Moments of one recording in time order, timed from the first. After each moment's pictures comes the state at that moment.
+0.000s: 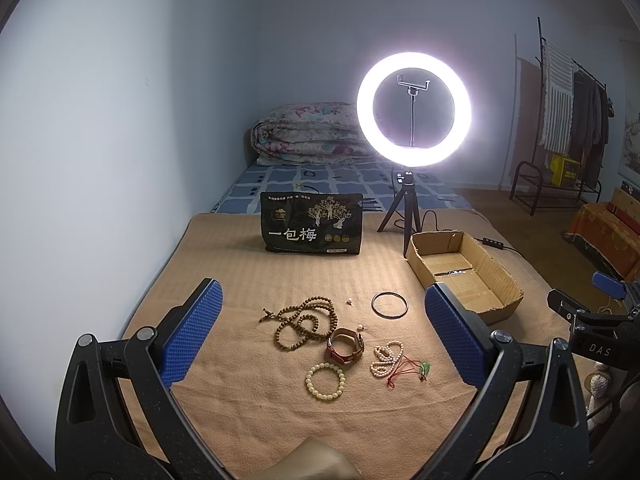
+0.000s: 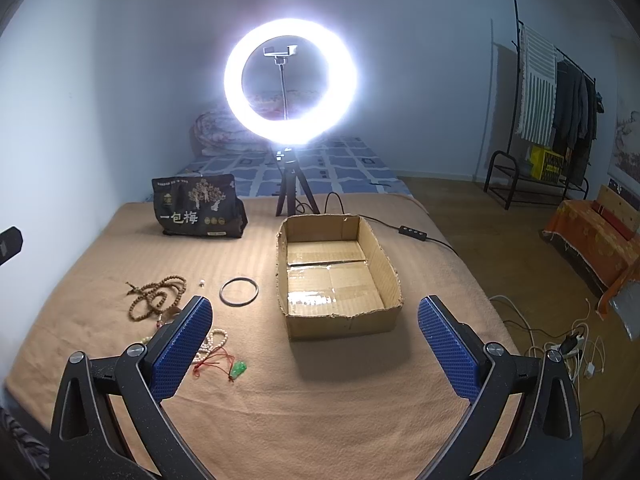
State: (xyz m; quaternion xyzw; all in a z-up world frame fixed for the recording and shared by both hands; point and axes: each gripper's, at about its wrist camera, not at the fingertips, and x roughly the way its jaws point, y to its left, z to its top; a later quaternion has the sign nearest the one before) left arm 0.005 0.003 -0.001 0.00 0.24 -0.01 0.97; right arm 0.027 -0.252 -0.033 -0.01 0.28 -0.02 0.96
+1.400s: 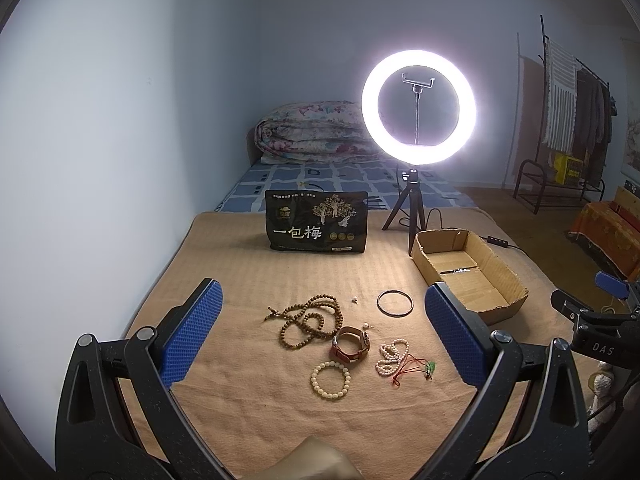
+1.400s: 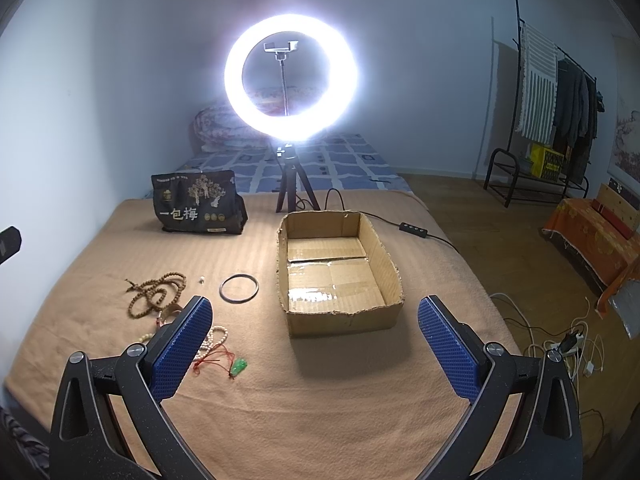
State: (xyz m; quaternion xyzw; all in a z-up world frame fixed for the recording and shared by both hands) left arm 0.005 0.012 -0.005 0.00 0.24 -0.01 0.97; right arm 0.026 -0.252 -0.035 -0.01 0.29 -0.02 0.96
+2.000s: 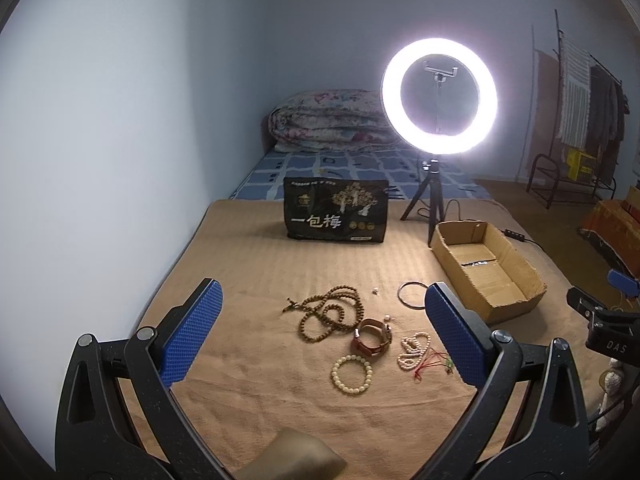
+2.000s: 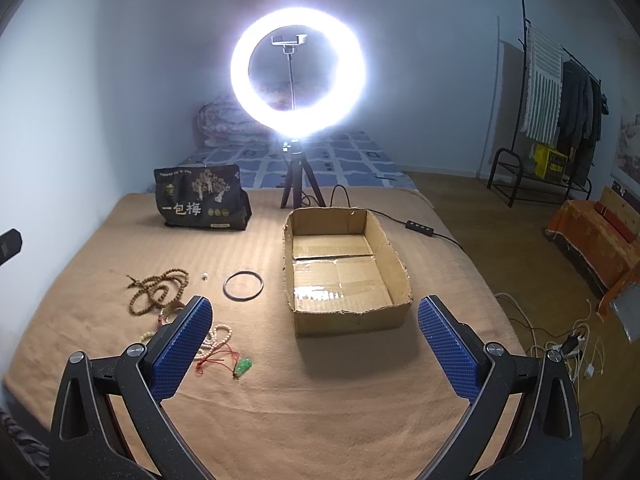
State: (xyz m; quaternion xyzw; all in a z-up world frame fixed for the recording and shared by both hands) left arm 0.014 0.031 -0.010 -0.01 0.26 0.02 0.97; right arm 0.035 -0.242 -0.038 -0.01 0.30 -0.02 0.95
